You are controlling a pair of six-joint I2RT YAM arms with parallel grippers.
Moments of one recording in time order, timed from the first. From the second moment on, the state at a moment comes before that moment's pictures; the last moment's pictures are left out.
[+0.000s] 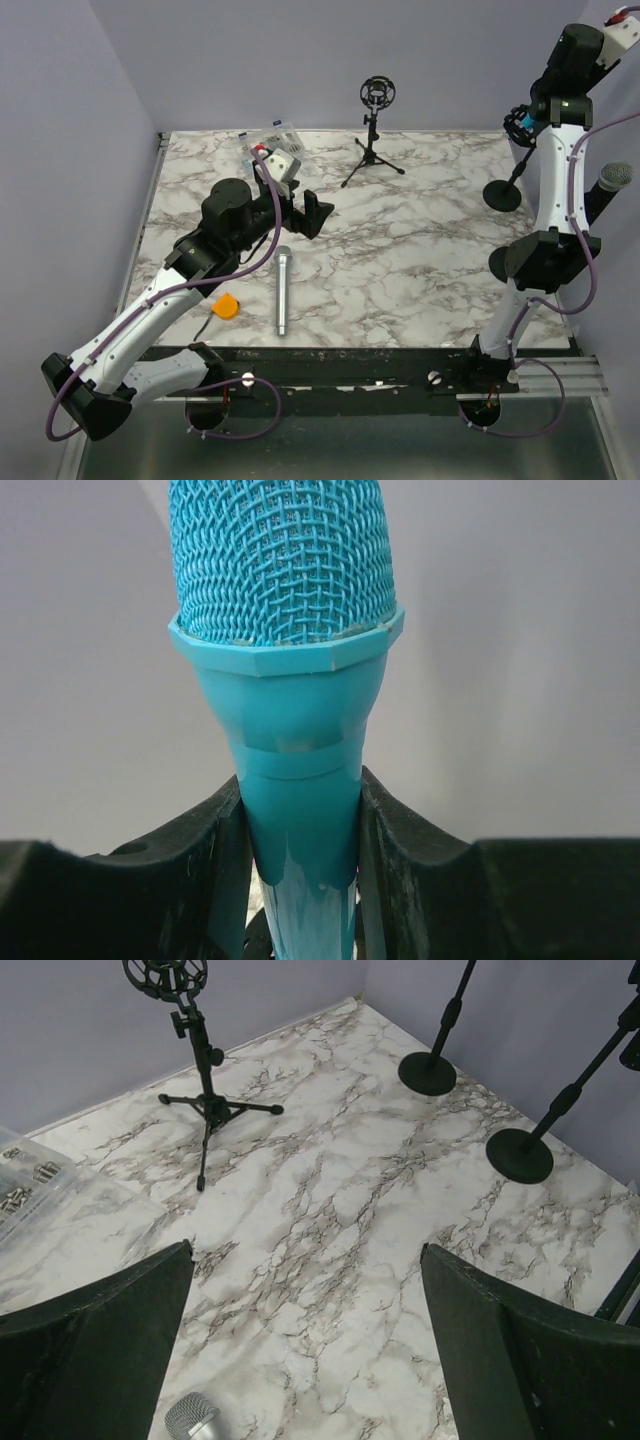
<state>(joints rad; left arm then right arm) -0.69 1.02 1.10 -0.16 0.09 -0.12 -0.15 1.96 2.29 -0.45 0.70 0.29</state>
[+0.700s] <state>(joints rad) -0.69 0.94 1.09 -0.16 0.04 -0.11 -0.08 1.30 1.68 -0.01 0.00 0.53</state>
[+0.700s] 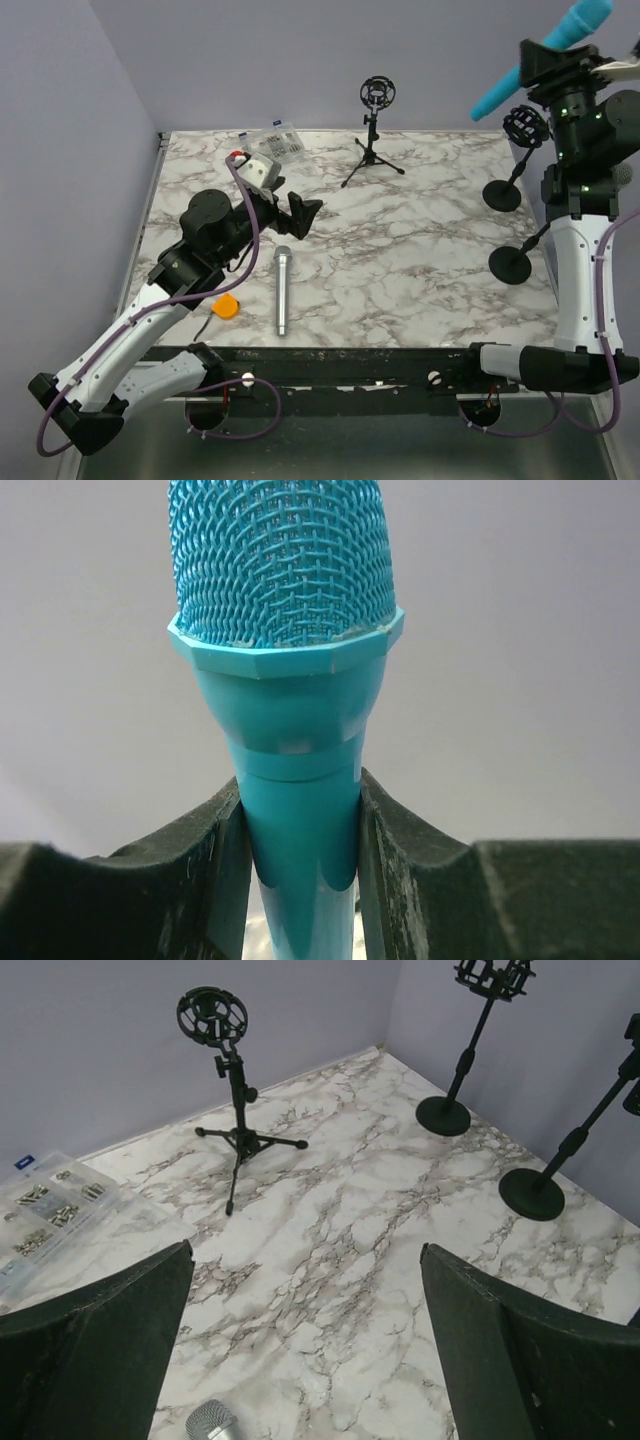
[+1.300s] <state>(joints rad) -0.69 0.71 0.95 -0.03 -0.33 -0.09 0.66 1.43 0.97 -0.02 -0.30 0.81</state>
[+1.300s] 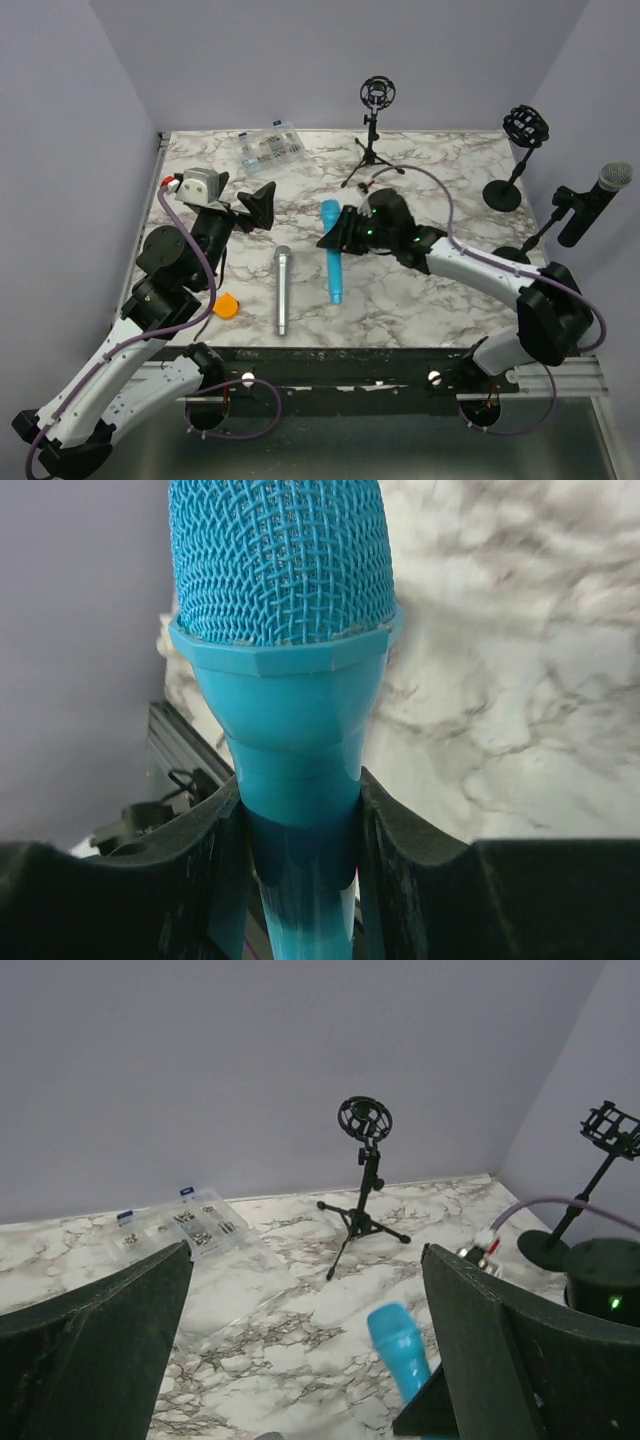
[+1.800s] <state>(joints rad) -0.69 0.71 0.95 -0.02 -0.35 -0.09 0.98 1.76 1.10 -0.23 0.09 0.99</state>
